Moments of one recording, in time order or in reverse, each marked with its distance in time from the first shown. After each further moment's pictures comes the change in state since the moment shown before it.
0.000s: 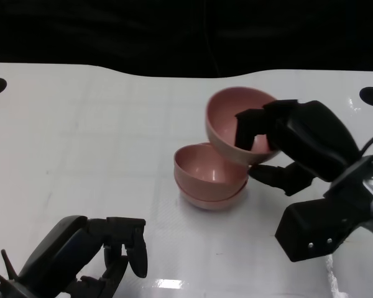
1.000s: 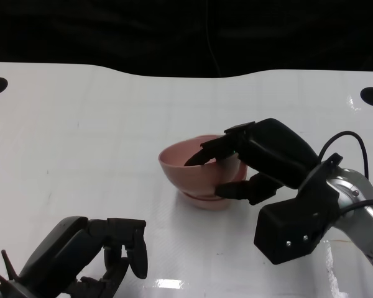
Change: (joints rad) left arm 0.001 0.000 0.000 0.001 0.007 0.000 -0.001; right arm -0.082 0.084 0.077 0.196 0.034 -0.092 0.104
